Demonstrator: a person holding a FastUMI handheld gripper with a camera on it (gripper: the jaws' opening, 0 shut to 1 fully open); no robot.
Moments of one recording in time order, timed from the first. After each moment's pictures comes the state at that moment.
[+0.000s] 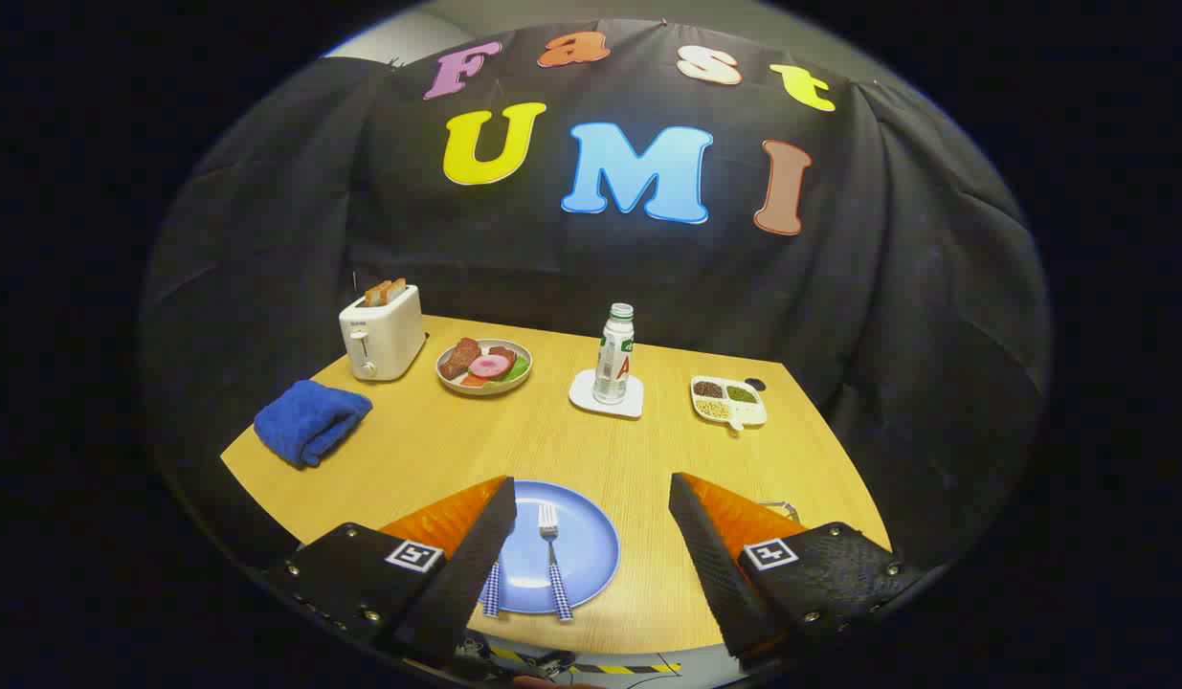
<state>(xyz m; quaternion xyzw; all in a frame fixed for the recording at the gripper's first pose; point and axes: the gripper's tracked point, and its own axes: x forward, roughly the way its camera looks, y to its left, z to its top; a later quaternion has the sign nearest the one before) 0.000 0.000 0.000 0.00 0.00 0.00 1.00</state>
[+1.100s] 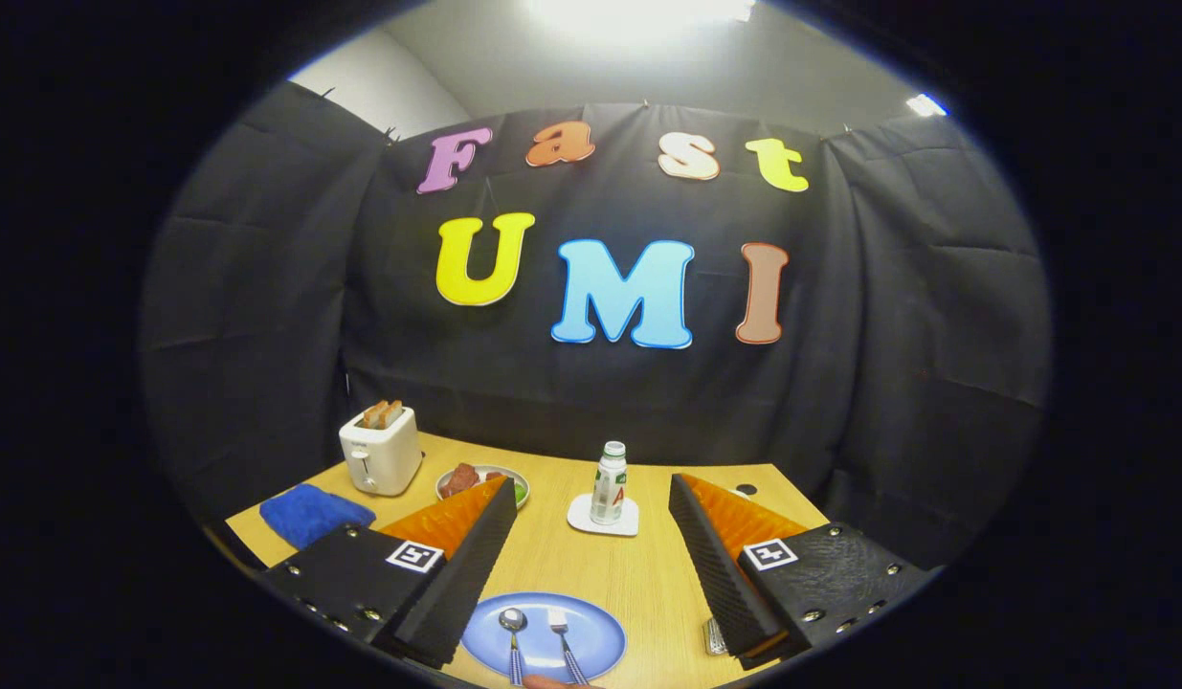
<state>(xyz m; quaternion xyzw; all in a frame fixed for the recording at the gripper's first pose) -0.023 0.009 0.121 0.02 -0.19 -0.02 0.98</state>
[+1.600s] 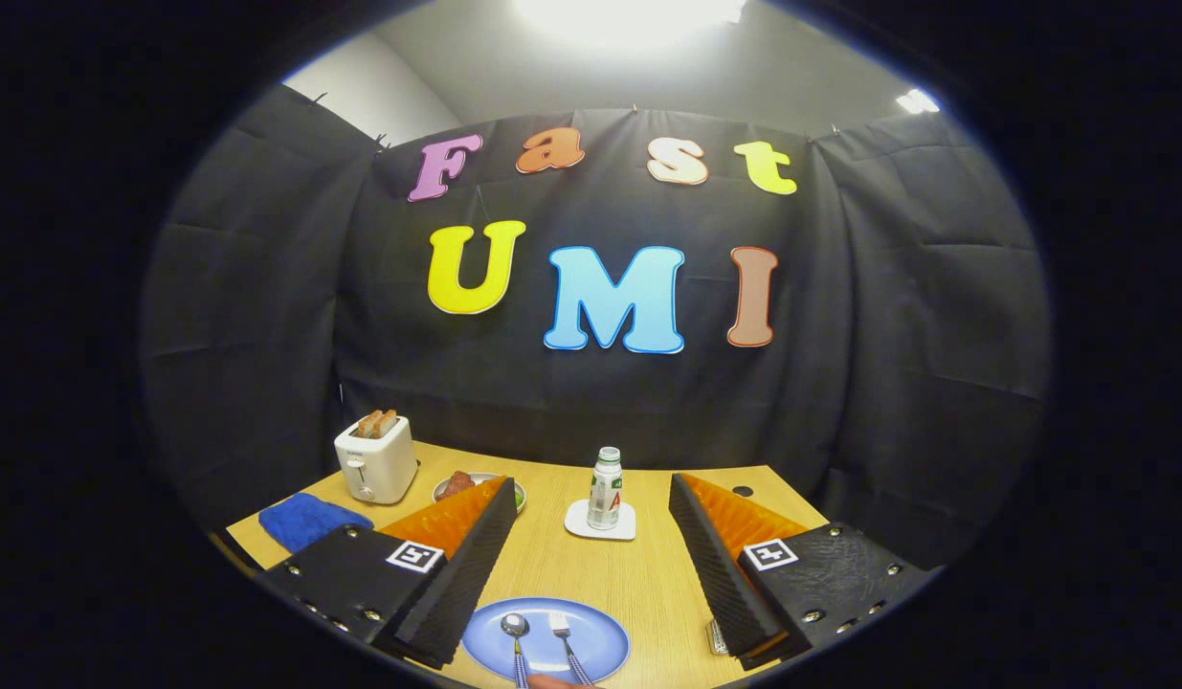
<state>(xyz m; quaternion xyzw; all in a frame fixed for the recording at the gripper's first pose) -0.025 0.003 0.112 0.04 -0.19 -0.04 0.98</state>
